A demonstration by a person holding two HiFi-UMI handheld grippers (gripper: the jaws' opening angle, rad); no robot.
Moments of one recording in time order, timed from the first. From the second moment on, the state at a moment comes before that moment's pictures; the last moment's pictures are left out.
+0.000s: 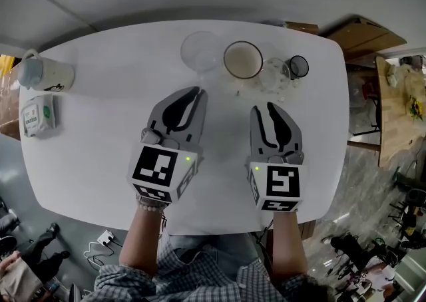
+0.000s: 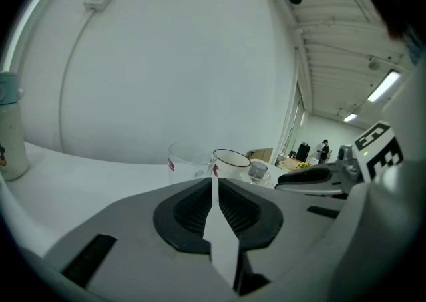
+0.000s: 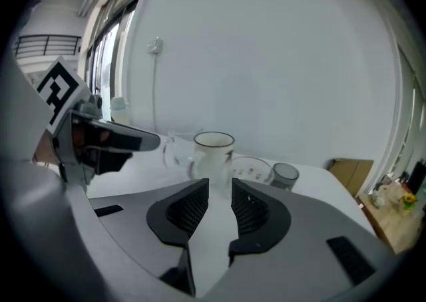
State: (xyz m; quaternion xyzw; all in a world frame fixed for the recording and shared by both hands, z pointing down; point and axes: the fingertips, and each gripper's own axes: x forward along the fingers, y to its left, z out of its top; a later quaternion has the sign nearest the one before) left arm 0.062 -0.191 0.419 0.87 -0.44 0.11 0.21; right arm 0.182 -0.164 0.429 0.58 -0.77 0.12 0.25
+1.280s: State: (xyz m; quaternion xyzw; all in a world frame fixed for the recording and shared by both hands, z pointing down) left arm 0.073 -0.176 0.411 0.86 -0.45 0.11 0.20; right arm 0.227 -0.183 0.460 0.61 -0.73 0.12 0.28
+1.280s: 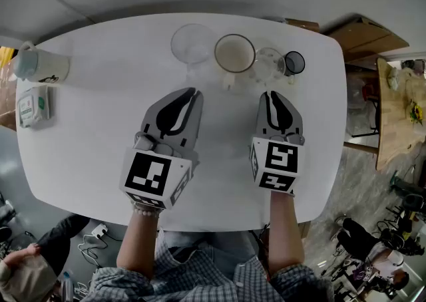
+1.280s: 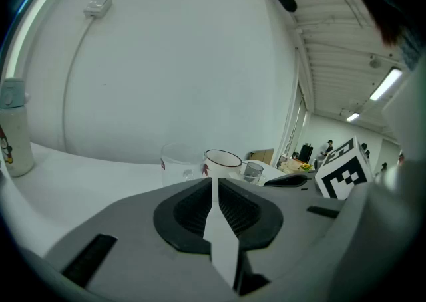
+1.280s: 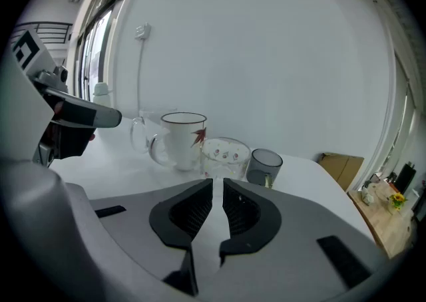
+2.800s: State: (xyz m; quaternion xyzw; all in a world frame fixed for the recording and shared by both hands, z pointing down) left arm 0.069 -0.168 0.394 0.85 -0.47 0.09 0.22; right arm 0.294 -0.204 0.454 0.66 -0.69 0.13 0.26
